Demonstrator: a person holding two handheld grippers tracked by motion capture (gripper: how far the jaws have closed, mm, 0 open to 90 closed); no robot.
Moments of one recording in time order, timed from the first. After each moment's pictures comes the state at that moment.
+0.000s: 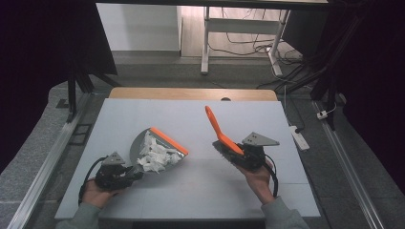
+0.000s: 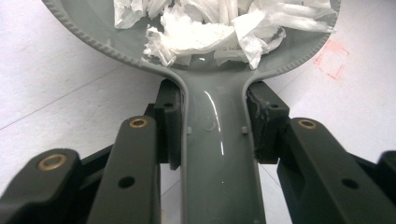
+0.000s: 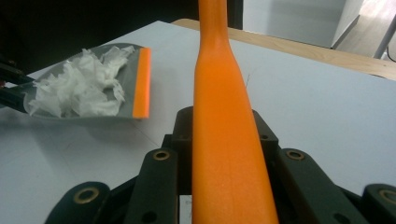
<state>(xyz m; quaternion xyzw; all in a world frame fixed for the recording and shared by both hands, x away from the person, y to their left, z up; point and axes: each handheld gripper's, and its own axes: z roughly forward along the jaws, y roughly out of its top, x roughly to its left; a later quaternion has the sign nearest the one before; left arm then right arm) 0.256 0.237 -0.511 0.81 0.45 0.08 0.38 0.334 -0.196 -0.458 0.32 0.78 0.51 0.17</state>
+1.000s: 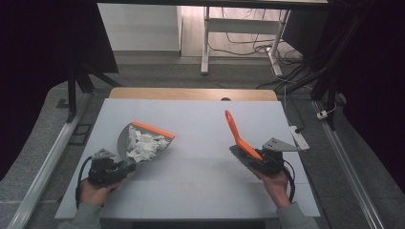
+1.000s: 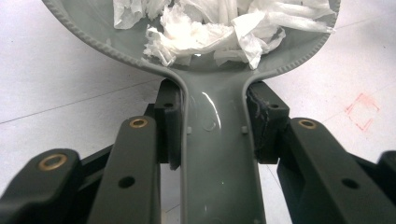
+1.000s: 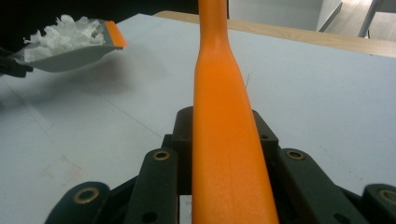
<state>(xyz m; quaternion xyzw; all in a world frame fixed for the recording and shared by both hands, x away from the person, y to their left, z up) 0.257 0.251 -0.507 0.74 0.54 0.10 0.39 0.327 -0.250 -0.465 0.36 0.77 0.51 0.16</state>
